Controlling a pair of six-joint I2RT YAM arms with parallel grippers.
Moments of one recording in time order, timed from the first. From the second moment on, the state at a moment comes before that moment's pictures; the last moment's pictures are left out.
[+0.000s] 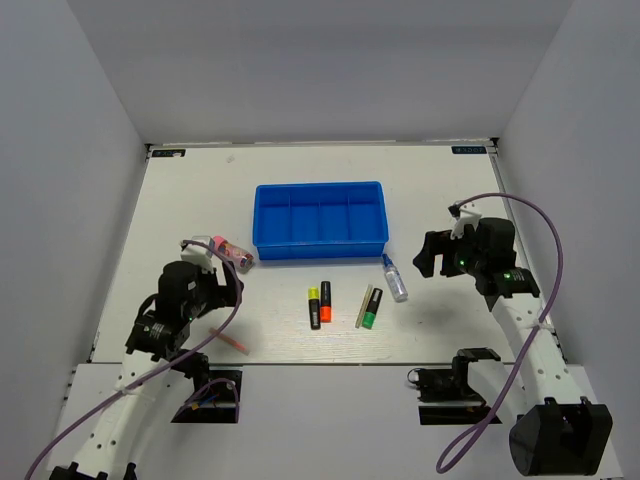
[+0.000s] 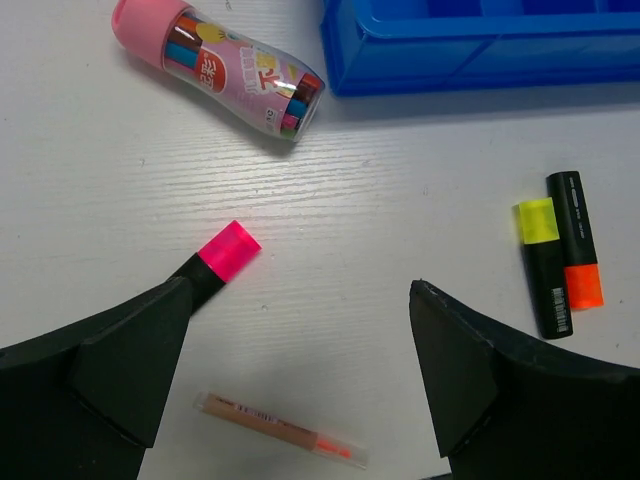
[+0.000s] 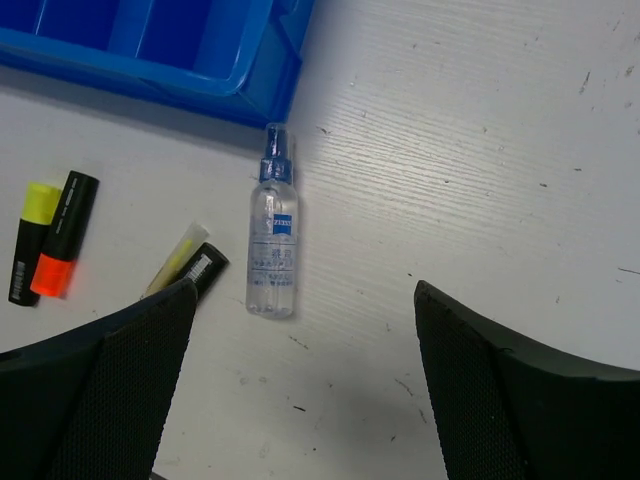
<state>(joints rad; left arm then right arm) -0.27 0.47 0.50 -0.61 -0.02 -0.23 0.06 0.86 0.68 -0.49 -0.37 -0.01</state>
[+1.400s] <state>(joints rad) -0.08 1.46 1.00 -0.68 -0.27 -1.06 0.07 0.85 0.71 -0.66 -0.41 -0.29</state>
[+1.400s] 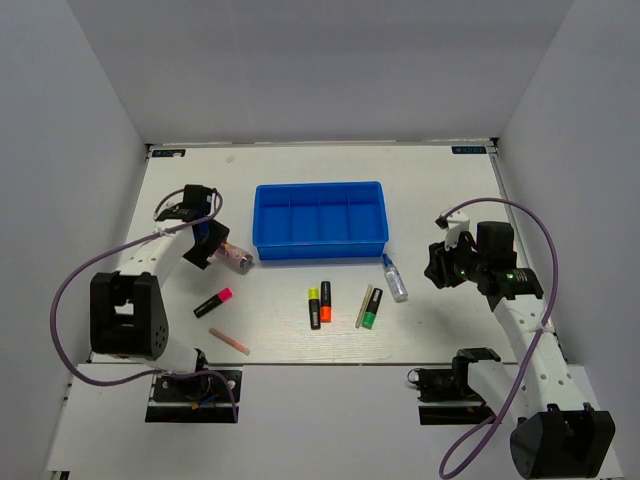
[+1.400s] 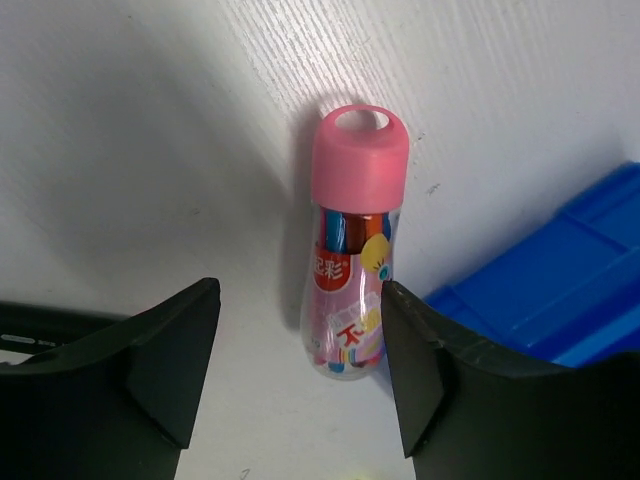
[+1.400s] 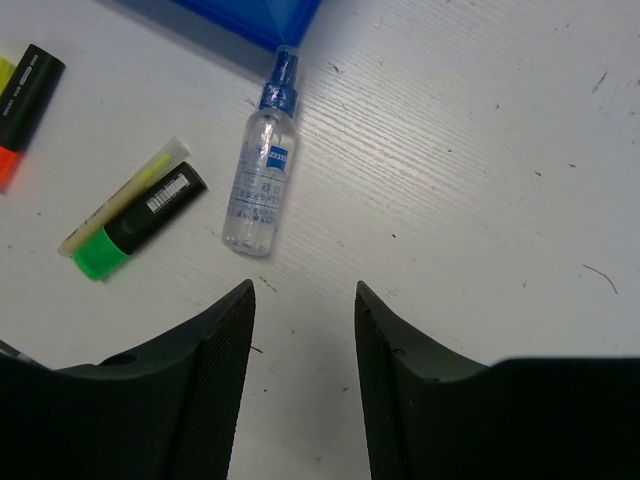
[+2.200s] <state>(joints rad) -0.04 1.82 1.17 -0.66 -0.20 -1.03 0.08 0.85 0.71 -0.66 -0.40 -0.29</state>
